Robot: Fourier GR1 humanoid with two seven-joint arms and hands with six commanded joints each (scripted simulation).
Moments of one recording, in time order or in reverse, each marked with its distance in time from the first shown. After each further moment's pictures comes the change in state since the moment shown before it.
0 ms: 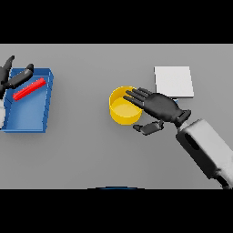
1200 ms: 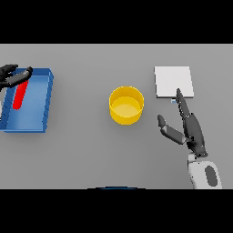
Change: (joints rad) left arm -0.039 0.035 -0.018 0.065 -0.024 -0.056 0.110; right arm 0.511 0.326 -0.410 -0.249 -0.590 -0.263 0.041
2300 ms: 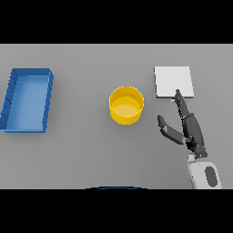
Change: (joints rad) left arm -0.645 0.006 0.069 0.846 -0.246 0.191 -0.350; right arm 0.004 0.007 0.000 -0.007 -0.019 0.014 0.012
